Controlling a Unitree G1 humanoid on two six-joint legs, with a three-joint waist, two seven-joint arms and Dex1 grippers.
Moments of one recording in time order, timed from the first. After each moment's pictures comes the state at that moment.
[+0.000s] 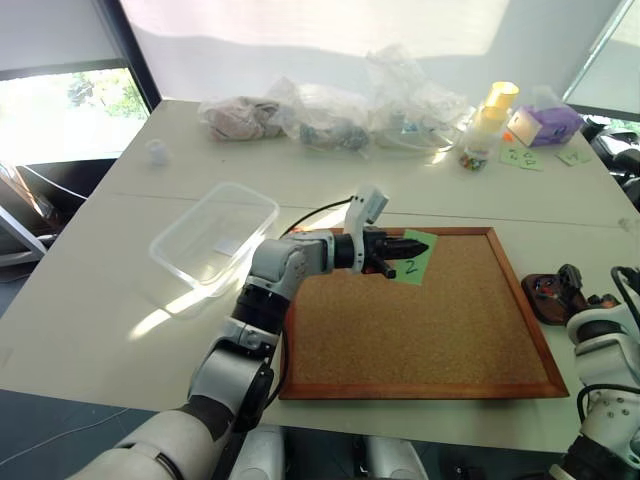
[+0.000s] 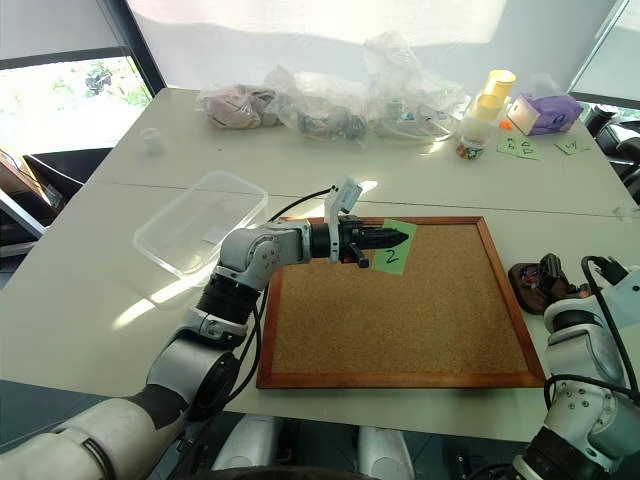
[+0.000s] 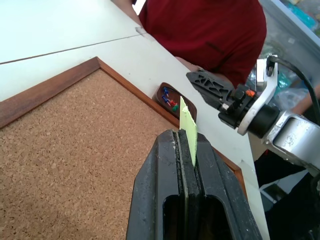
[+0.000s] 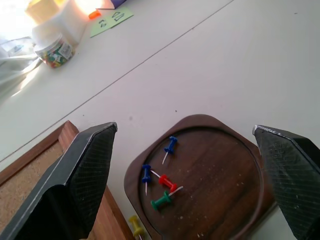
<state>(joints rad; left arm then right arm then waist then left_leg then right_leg) -0.86 -0.07 -0.12 0.35 -0.42 0.84 -0.81 -0.06 -0.23 -0.82 -0.35 0.67 0.74 -0.17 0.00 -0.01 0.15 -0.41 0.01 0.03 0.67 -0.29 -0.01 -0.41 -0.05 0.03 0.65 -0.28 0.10</state>
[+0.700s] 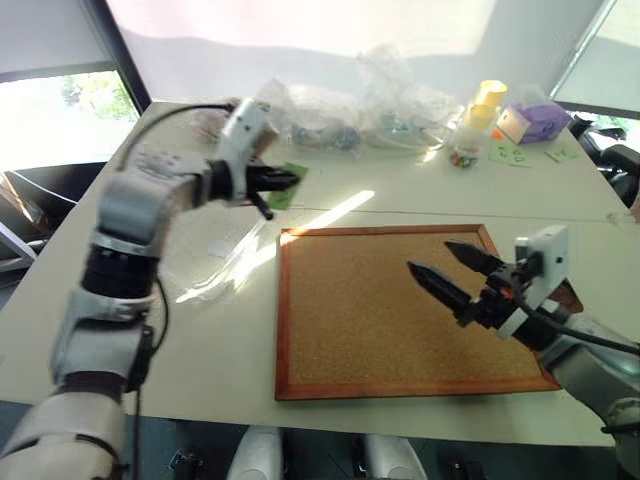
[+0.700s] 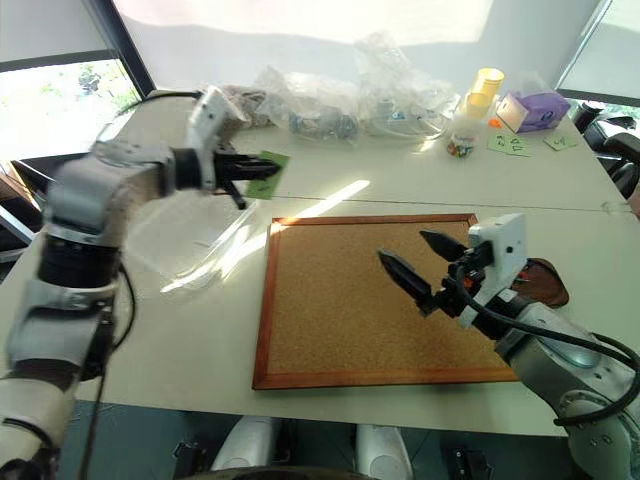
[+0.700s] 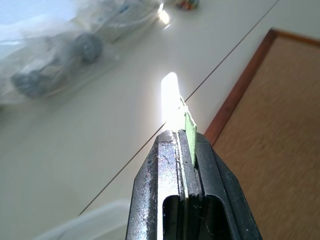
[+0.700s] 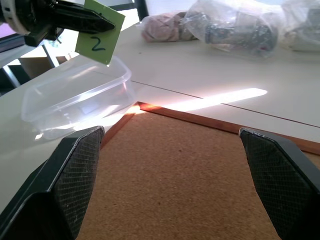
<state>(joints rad) -0.98 0.76 -0.14 0.07 -0.29 0.89 -0.91 0.02 -0.62 -0.37 -0.81 1.07 0.86 0.26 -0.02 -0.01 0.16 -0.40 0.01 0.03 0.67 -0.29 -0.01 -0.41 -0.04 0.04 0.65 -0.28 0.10</state>
